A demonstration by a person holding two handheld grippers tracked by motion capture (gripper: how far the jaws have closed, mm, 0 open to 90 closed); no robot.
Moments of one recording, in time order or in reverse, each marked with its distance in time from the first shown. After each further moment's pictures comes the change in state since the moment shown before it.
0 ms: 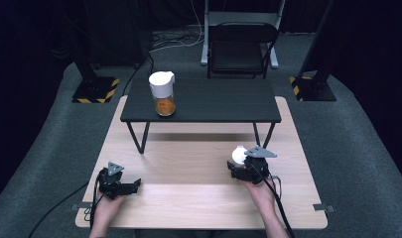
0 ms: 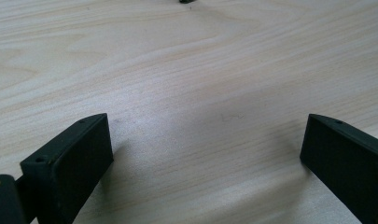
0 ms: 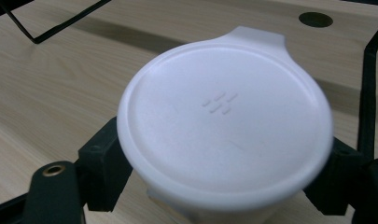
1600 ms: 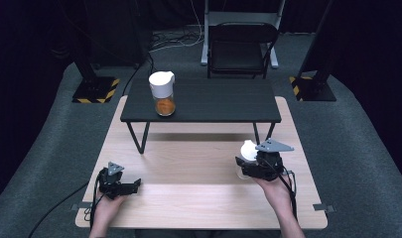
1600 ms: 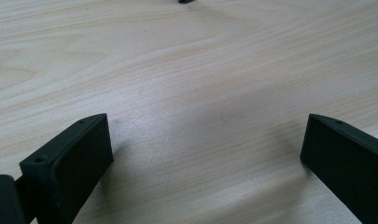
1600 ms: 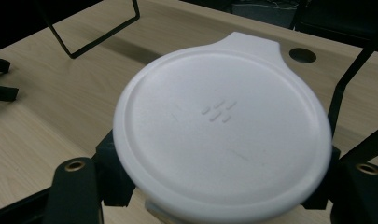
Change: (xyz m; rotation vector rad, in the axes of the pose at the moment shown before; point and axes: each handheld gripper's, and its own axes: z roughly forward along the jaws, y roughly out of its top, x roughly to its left) left arm 0.000 0.000 0.000 0.001 -0.002 0.002; right arm -0.009 0.040 -0.062 -0.015 0.041 -0.065
